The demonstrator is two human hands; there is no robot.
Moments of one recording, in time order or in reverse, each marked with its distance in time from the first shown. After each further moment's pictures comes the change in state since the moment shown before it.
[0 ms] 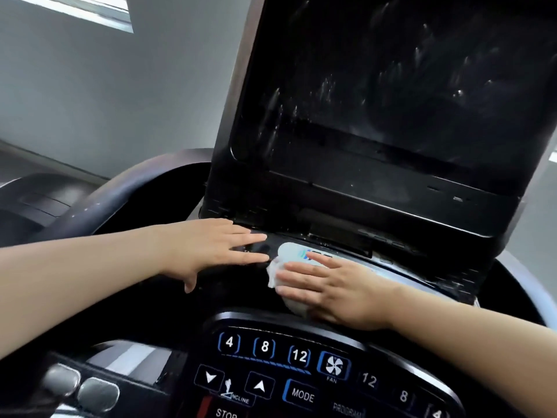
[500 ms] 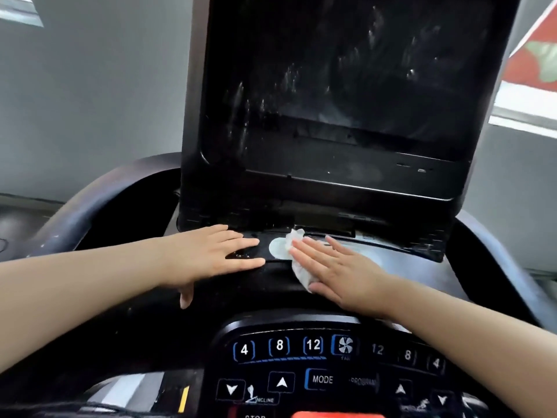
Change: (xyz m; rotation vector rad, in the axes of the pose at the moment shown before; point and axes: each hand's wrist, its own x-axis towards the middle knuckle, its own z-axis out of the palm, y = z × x) left_hand 0.016 -0.012 0.004 0.079 -0.028 0.117; right_hand -0.010 -0.024 -0.009 0.312 -0.164 0.531
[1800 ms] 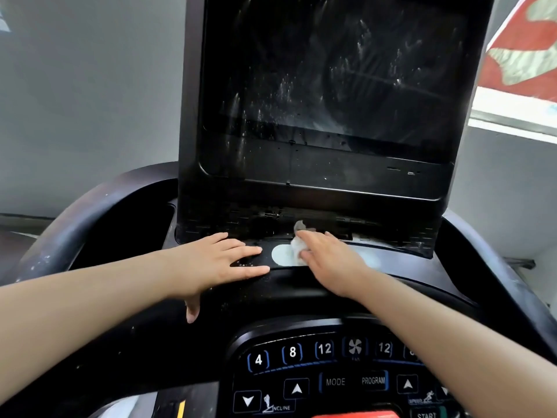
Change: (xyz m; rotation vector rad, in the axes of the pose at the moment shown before) left_hand 0.005 -0.008 0.004 -0.025 0.054 0.053; right_hand 0.042 -0.027 -0.026 0.363 0.029 0.493
